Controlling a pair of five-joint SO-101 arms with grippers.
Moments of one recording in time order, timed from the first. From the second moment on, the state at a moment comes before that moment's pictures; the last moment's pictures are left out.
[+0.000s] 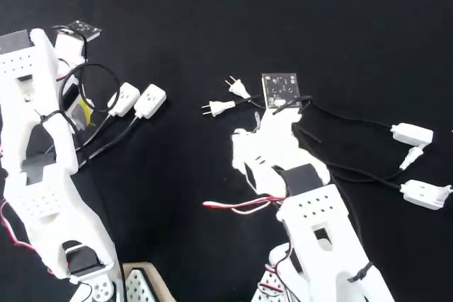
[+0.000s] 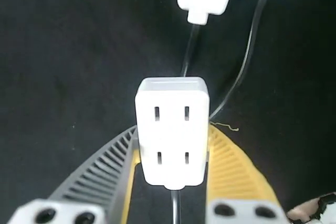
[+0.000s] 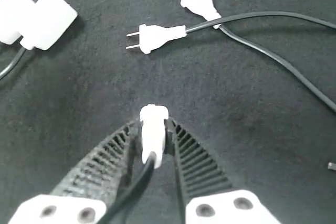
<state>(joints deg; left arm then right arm) -23.3 24.2 -27.5 99.9 -45.0 -18.0 -49.9 63.1 47.1 -13.8</state>
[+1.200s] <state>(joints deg) 22.9 -8.3 37.1 66.2 -45.5 2.1 -49.9 50.6 60.0 -6.3</state>
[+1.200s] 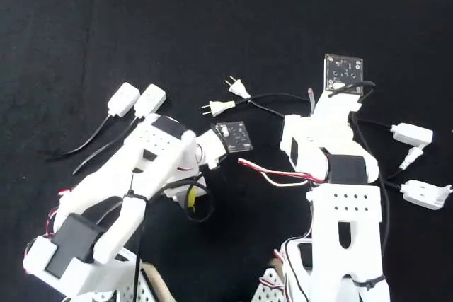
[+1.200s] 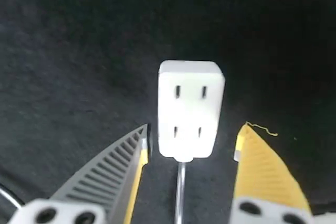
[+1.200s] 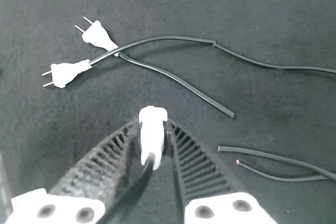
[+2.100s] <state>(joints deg) 8.3 -53.7 51.0 78.0 -42.7 -21.0 -49.9 50.9 68.8 -6.3</state>
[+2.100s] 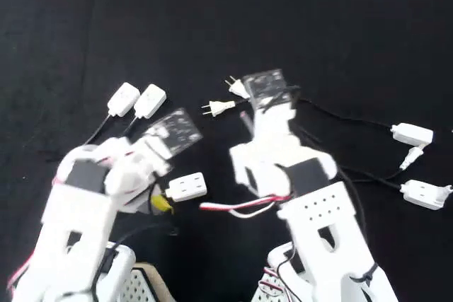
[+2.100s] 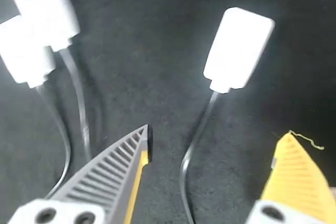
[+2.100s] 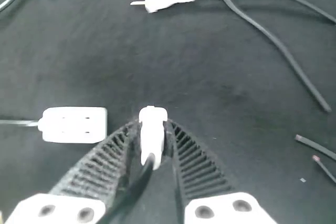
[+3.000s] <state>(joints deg) -32.3 -88.8 87.9 65.8 -33.1 -45.4 -40.5 62.0 53.9 -20.7</state>
